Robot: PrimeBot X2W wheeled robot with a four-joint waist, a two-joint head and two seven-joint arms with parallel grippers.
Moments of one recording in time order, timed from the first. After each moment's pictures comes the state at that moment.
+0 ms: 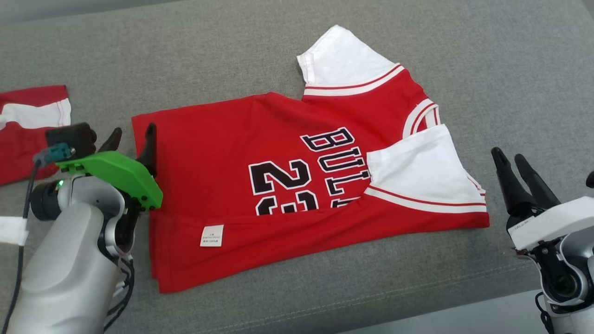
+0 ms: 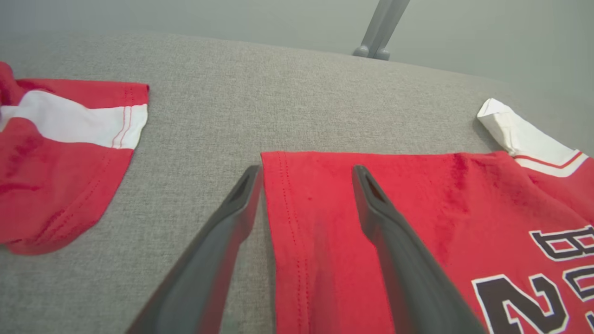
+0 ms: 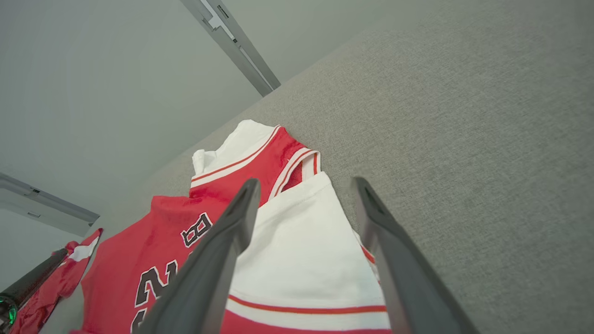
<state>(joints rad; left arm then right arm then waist) -0.58 0.34 -0.41 0.51 -0.76 0.07 0.04 -0.15 -0.25 -0.05 0.05 0.82 0.13 0.12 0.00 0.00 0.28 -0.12</state>
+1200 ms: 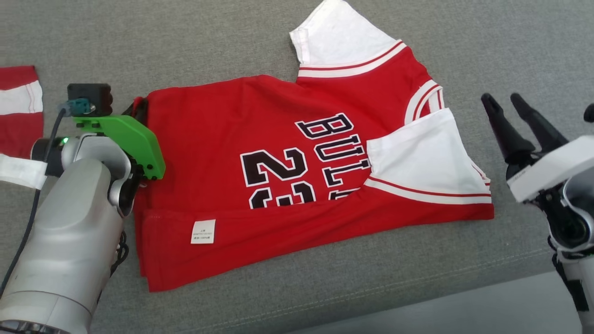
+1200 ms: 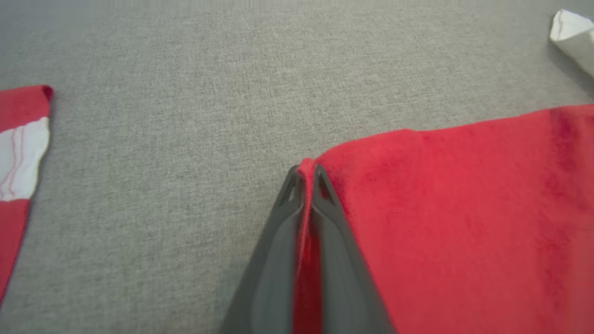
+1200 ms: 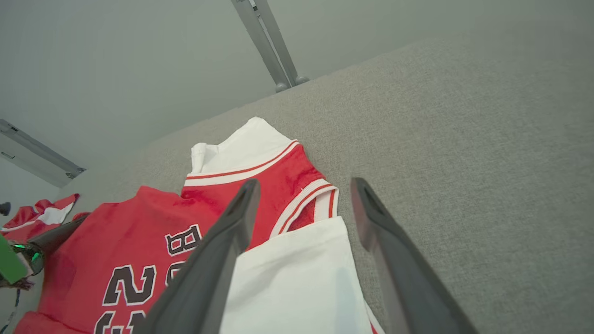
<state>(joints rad) -0.90 0.27 -0.55 0.99 -0.66 -0.07 -0.01 -0.34 -0.35 0.05 0.02 0.76 0.13 0.19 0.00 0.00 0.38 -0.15</state>
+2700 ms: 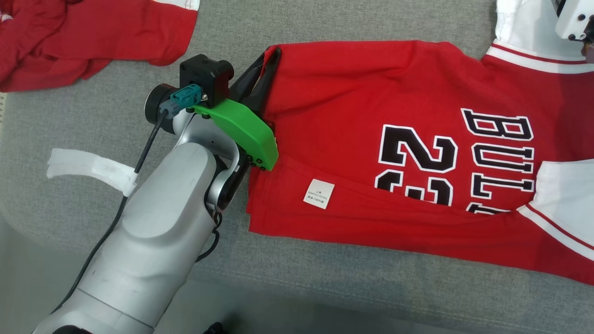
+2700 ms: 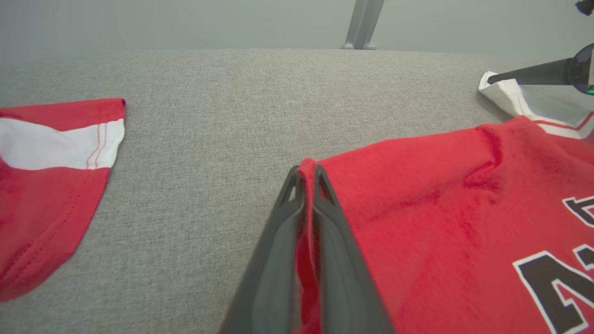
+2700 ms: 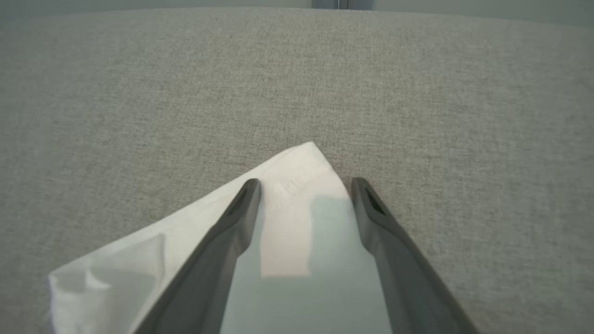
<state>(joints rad) -0.85 0.14 -0.67 0.50 -0.63 -0.03 -0.09 -1.19 -0.37 0.05 0.90 0.29 0.13 0.46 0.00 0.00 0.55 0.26</state>
